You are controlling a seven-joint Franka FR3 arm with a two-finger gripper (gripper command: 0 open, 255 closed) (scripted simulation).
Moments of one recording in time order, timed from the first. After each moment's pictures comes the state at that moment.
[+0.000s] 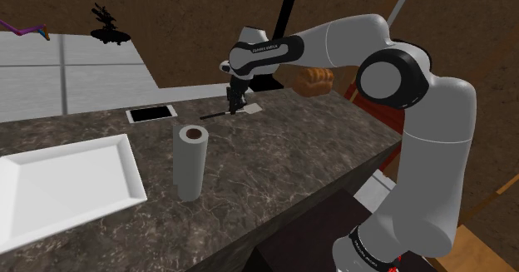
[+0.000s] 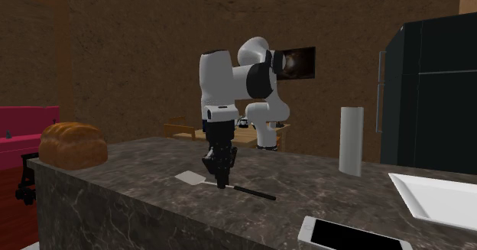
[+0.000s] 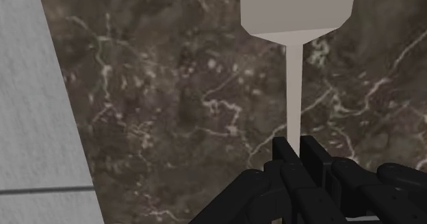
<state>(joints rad) 0.19 0.48 -0.13 -1.65 0.15 2.13 -1.48</state>
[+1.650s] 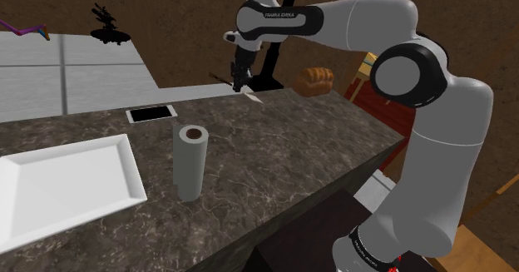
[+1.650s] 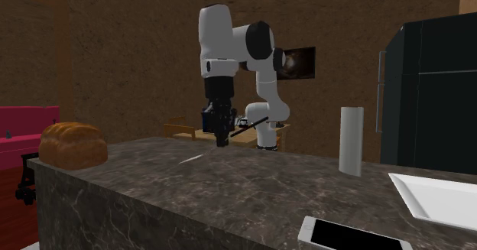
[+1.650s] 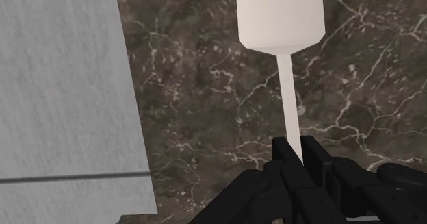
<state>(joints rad) 0.19 0.40 -0.14 -1.49 0.13 1.89 -1.46</state>
